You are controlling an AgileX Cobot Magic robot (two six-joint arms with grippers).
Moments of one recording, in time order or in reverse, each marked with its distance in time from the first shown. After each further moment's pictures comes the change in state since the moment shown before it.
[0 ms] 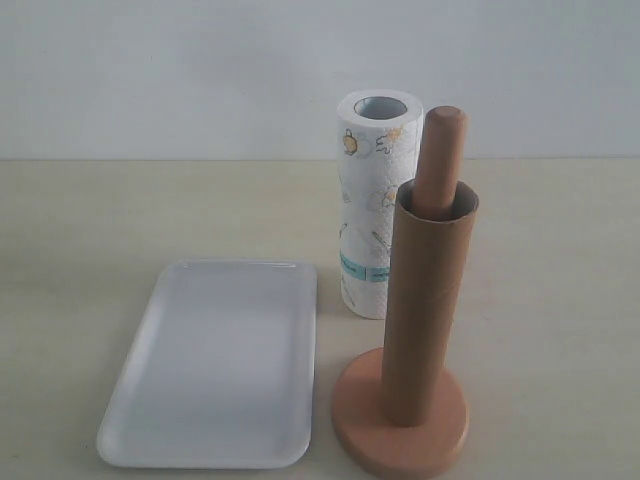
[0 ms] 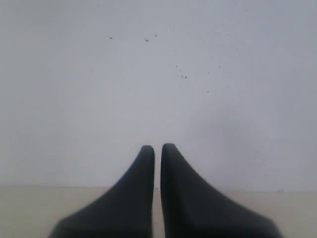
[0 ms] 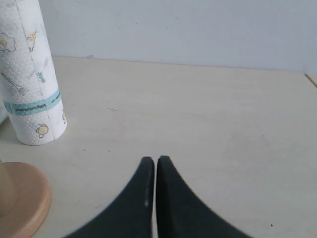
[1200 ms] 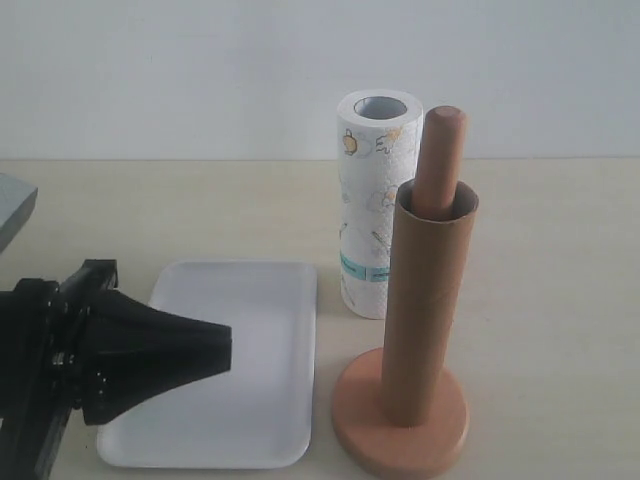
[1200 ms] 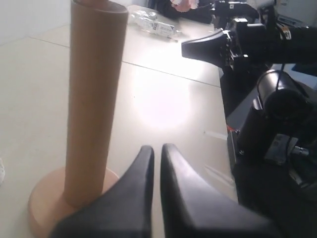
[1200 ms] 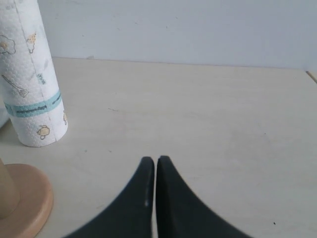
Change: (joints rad) left arm -0.228 1.314 -0.356 1.359 -1.074 -0.828; right arm 0.000 0.000 0.000 0.000 0.000 0.017
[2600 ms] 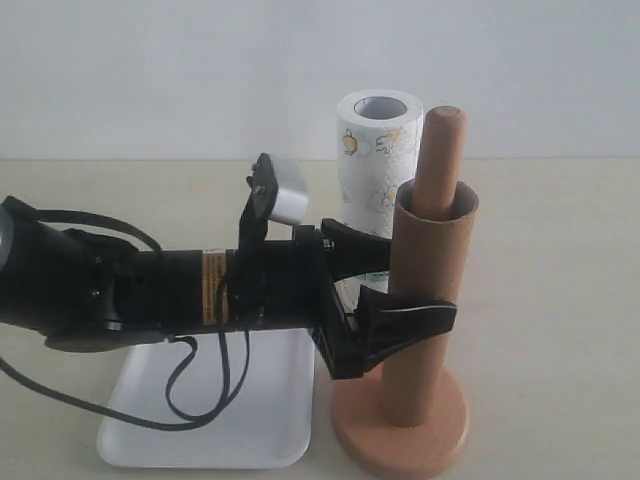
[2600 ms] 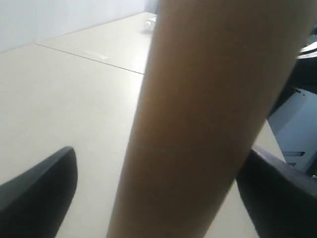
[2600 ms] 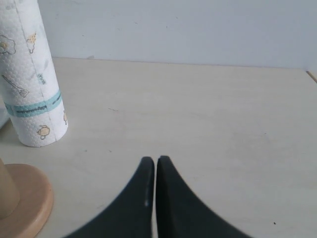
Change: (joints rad) left arm -0.399 0.574 -0.451 -0.440 0.153 0.209; right arm 0.000 0.000 0.000 0.000 0.002 0.000
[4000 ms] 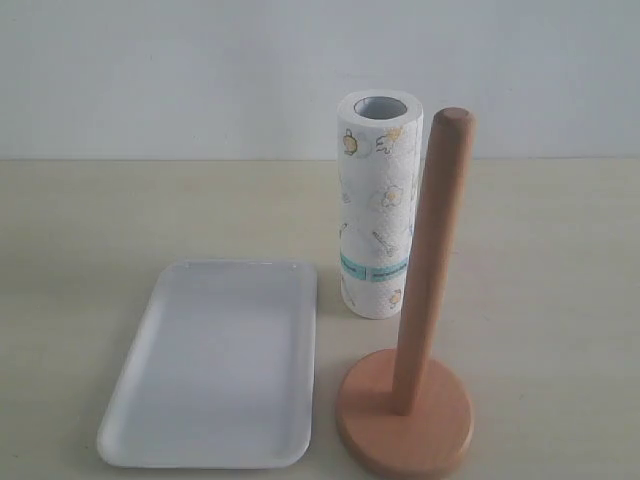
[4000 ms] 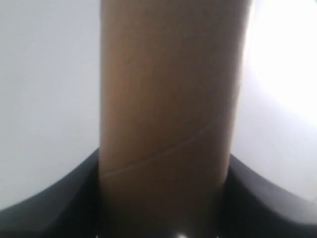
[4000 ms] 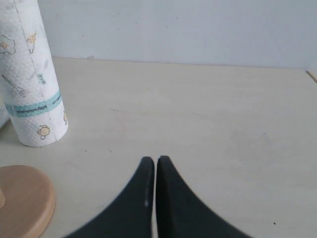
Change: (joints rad) left arm -0.020 -0.849 -0.464 -0.017 0.881 -0.162; right arm 0.000 0.000 0.000 0.000 0.000 0.000
